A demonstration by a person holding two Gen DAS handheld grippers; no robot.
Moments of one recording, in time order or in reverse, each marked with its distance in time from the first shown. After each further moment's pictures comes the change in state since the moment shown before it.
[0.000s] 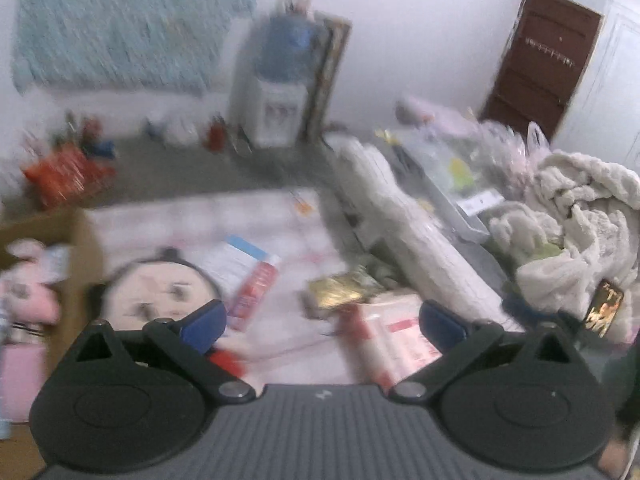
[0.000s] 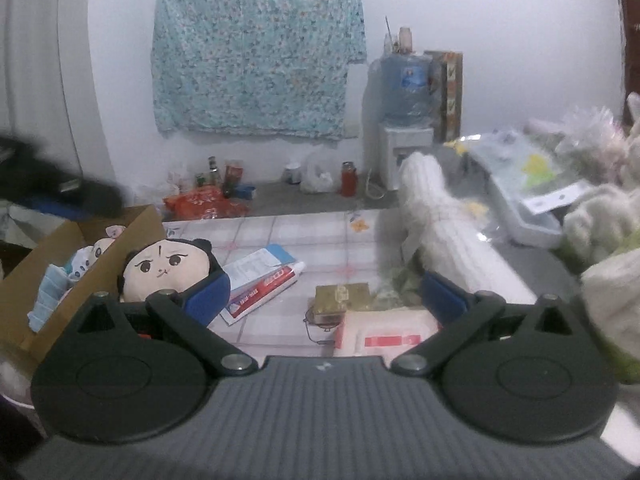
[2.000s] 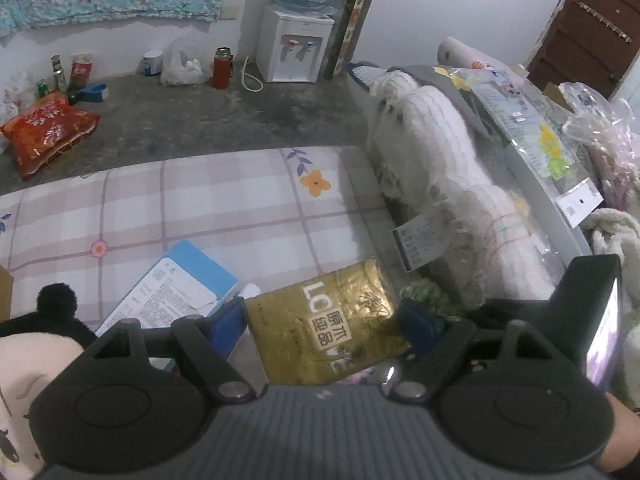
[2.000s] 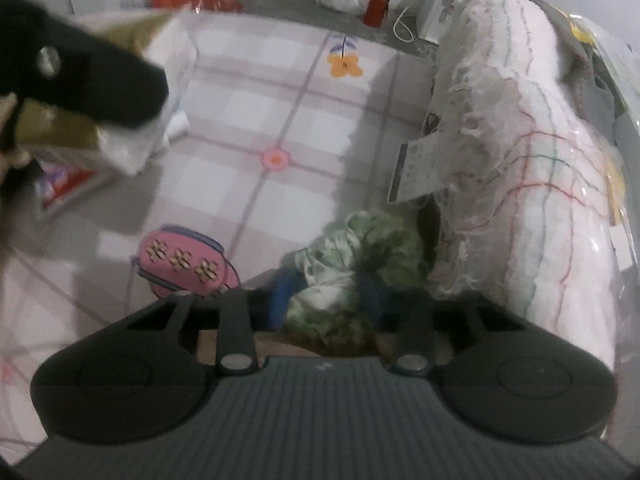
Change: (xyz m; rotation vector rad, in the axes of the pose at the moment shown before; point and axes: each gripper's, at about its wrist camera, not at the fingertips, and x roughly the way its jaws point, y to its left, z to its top) left arm 0.237 0.006 0.065 -0.069 0.203 0.068; right arm 0.294 -0.056 -0.001 -0.324 0.587 -0.037
